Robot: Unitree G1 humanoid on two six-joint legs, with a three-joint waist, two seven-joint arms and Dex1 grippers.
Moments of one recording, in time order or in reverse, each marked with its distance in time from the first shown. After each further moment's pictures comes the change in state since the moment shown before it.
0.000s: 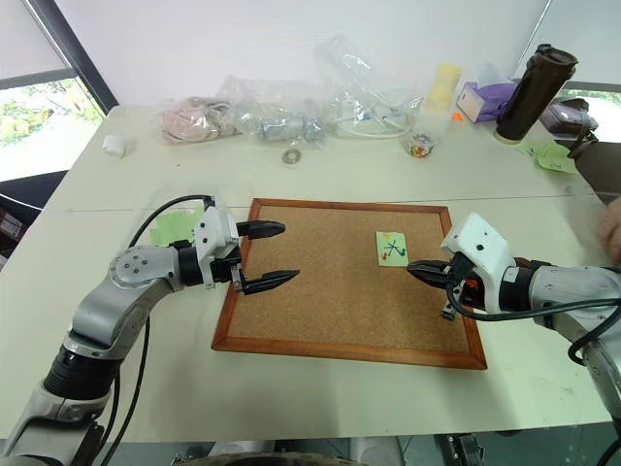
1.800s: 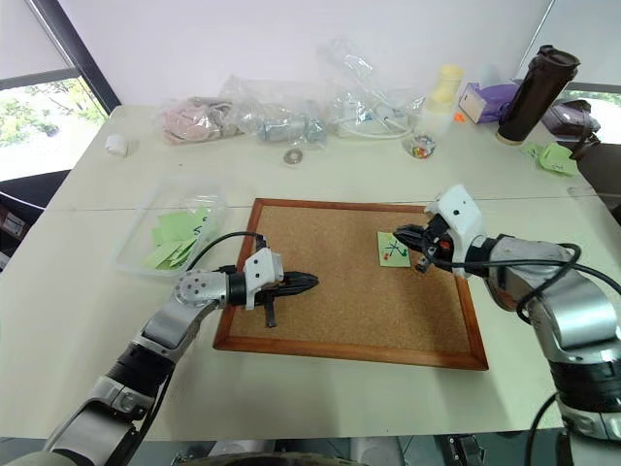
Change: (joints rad) left arm -0.028 -0.169 -0.202 0.451 0.269 -0.451 -0.030; right arm -0.316 0.193 0.244 0.323 -0.122 -0.095 -0.126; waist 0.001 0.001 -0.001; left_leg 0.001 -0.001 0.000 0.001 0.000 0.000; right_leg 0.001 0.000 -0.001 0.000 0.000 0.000
